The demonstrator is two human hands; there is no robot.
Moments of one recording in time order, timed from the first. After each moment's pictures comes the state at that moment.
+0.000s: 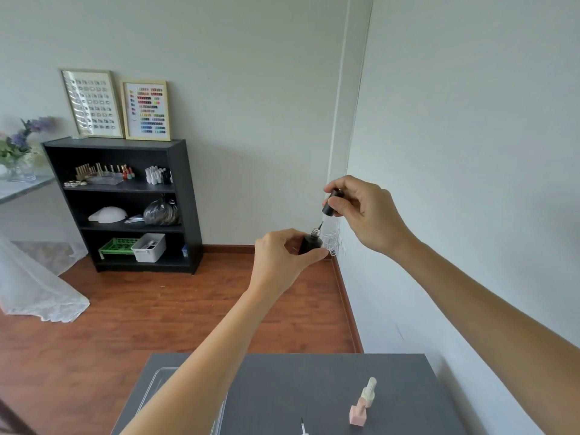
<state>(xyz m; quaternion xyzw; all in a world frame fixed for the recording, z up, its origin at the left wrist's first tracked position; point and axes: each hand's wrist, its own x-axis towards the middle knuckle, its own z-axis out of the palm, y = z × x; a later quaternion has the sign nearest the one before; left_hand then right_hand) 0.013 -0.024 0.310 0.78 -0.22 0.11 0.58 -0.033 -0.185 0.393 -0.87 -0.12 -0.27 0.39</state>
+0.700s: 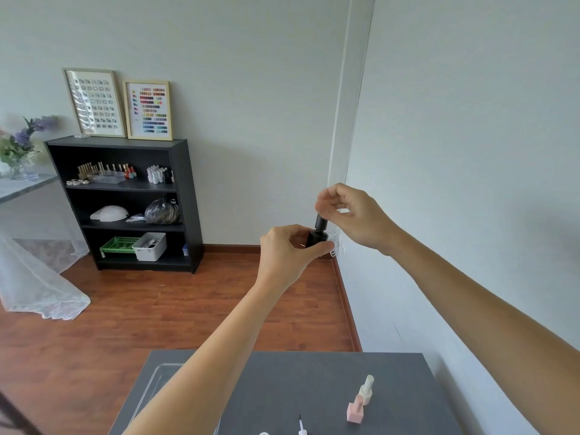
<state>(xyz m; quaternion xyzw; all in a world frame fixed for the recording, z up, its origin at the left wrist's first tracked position) 0.003 -0.033 0.321 0.77 -0.20 0.09 0.60 -0.021 -0.189 0.387 -0.90 -0.07 -0.16 0.41</state>
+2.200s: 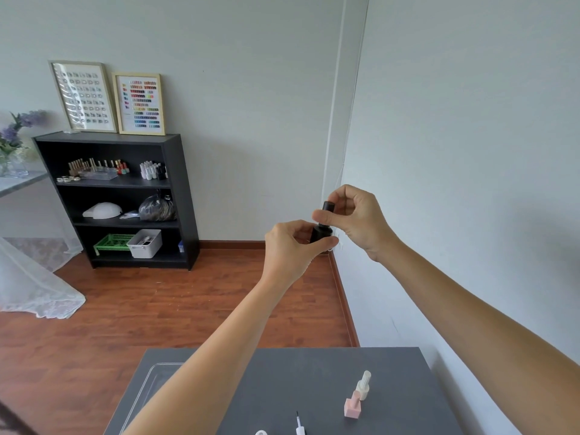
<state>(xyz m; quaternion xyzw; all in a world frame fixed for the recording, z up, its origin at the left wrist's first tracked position) 0.011 -0.052 0.317 0.76 -0.20 0.07 0.61 -0.011 -0.197 0.362 -0.80 -0.05 -0.22 0.56</state>
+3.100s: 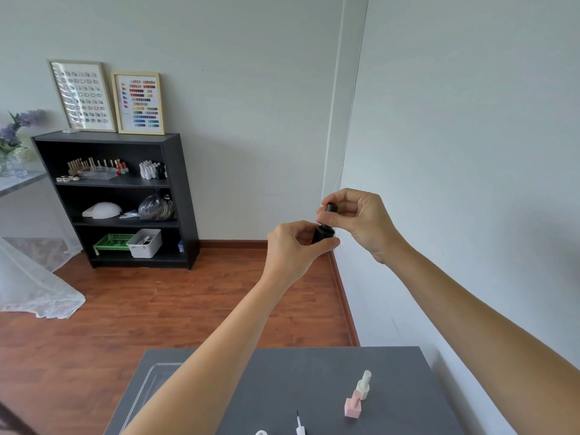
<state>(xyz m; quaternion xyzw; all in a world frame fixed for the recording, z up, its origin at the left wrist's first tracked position) 0.014 -0.052 0.313 0.76 -0.23 0.05 0.61 -0.014 -0.205 0.359 -0.77 -0.09 -0.20 0.61</state>
